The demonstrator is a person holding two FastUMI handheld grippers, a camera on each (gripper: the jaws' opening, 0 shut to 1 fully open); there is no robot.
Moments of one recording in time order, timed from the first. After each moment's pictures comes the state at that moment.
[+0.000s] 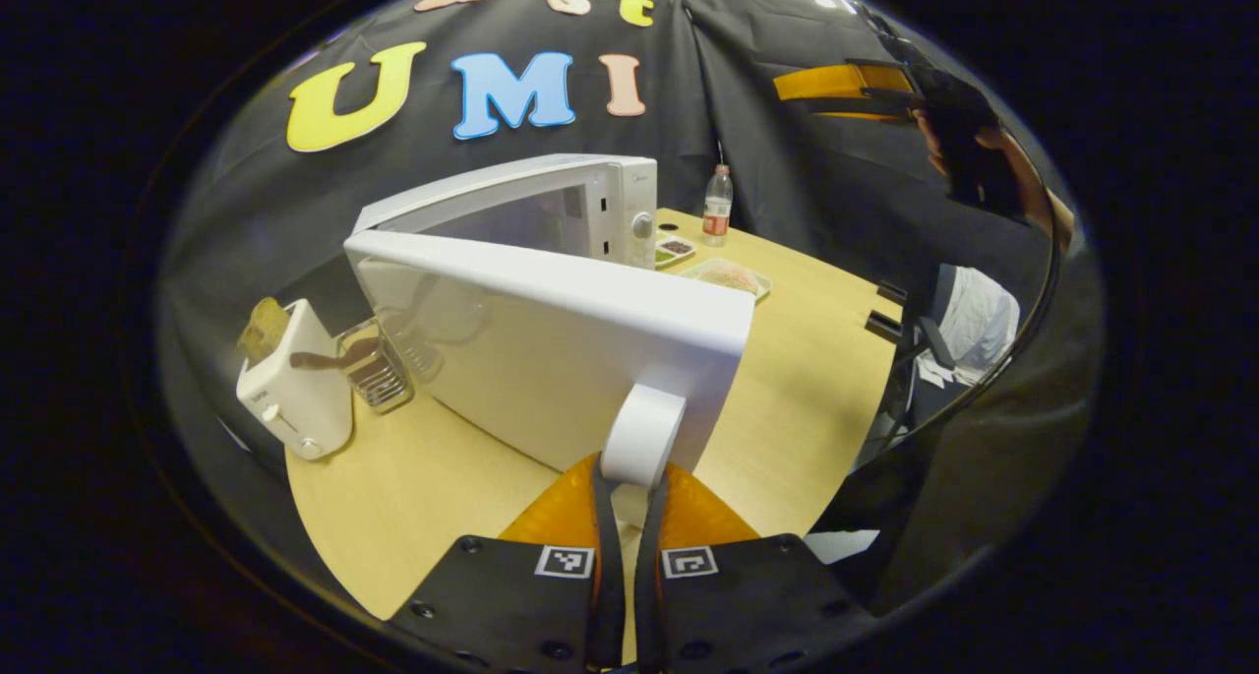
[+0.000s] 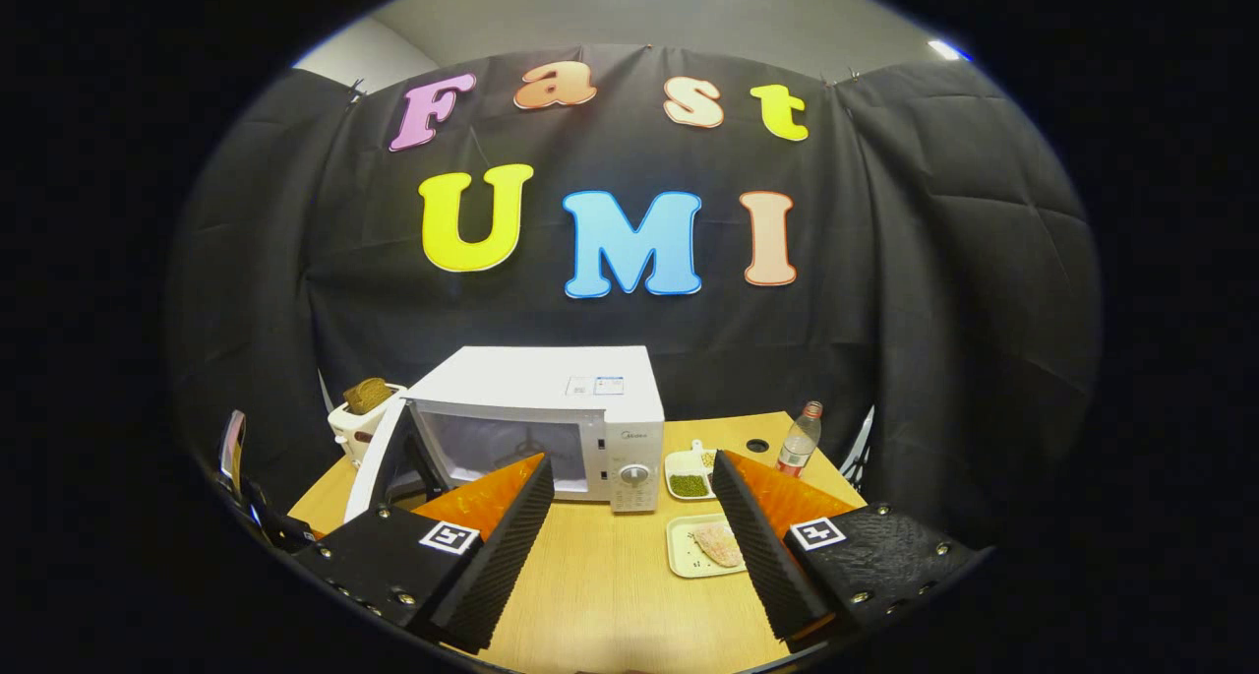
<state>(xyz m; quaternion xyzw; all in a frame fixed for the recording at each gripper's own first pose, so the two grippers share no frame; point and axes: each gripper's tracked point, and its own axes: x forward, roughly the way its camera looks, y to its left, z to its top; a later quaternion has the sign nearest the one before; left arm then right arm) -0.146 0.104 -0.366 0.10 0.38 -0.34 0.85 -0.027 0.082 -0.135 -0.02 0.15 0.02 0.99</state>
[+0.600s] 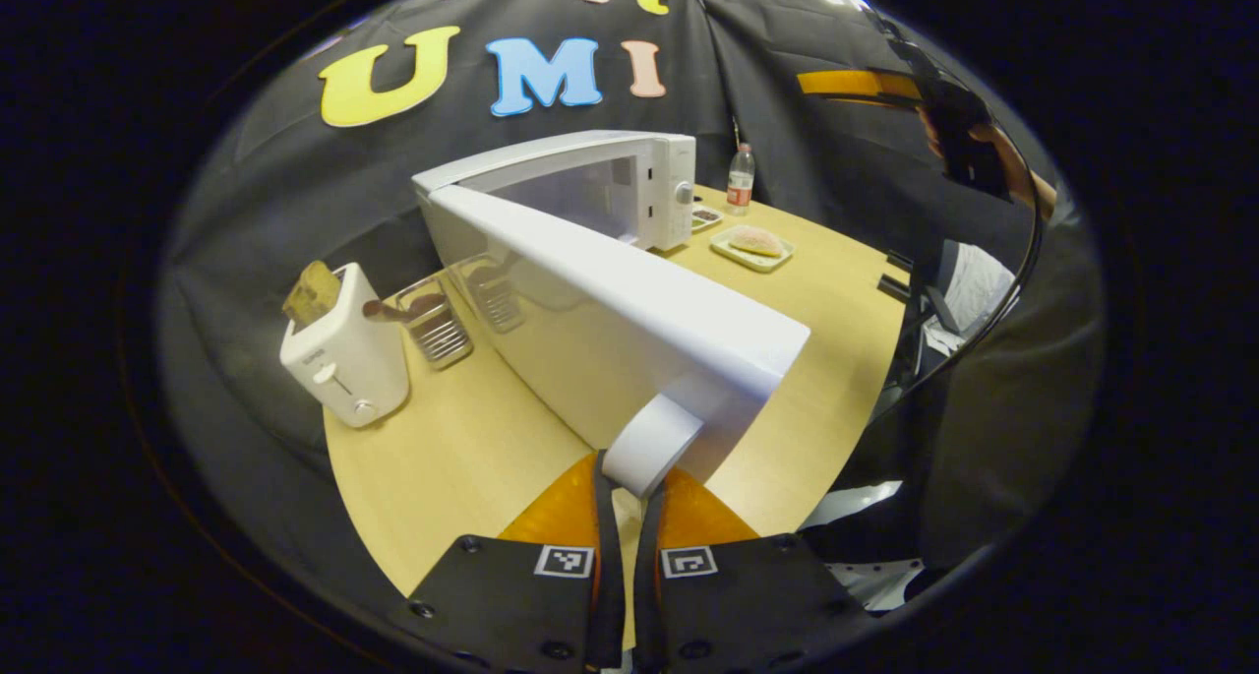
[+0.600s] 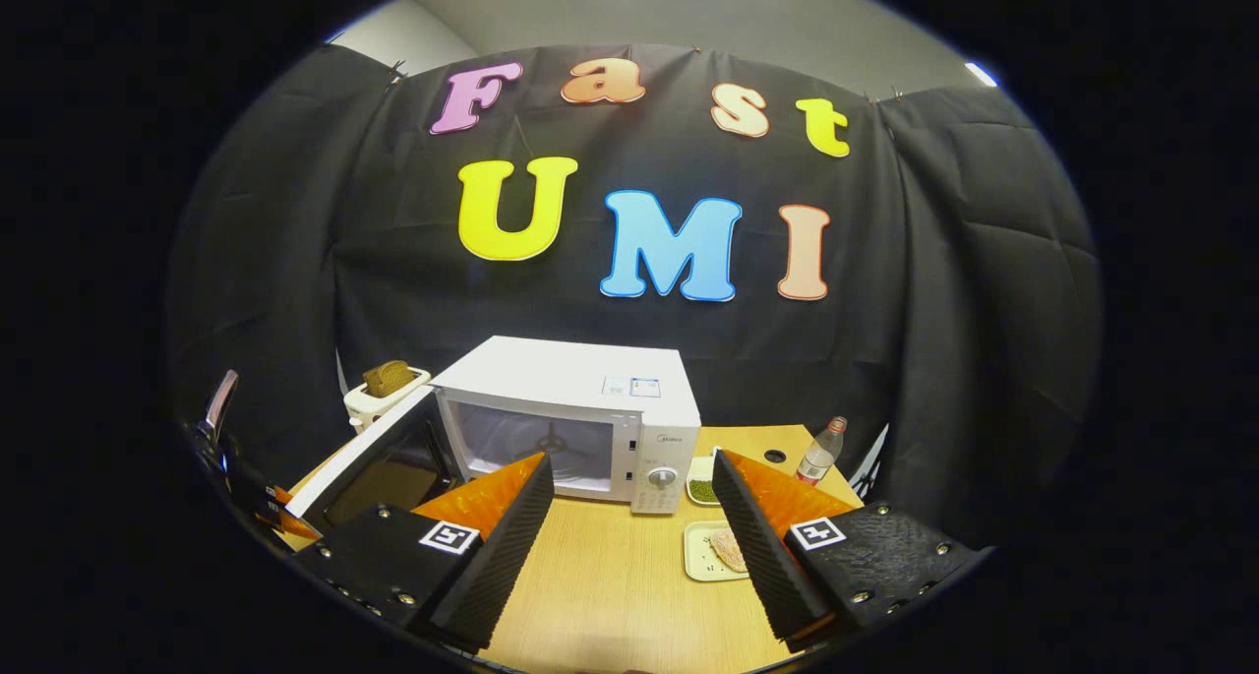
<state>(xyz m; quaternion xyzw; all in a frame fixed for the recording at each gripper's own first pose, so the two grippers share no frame) -0.158 0.212 -0.365 0.12 0.41 -0.31 0.85 -0.029 0.119 -0.135 -0.05 0.16 0.05 0.99</state>
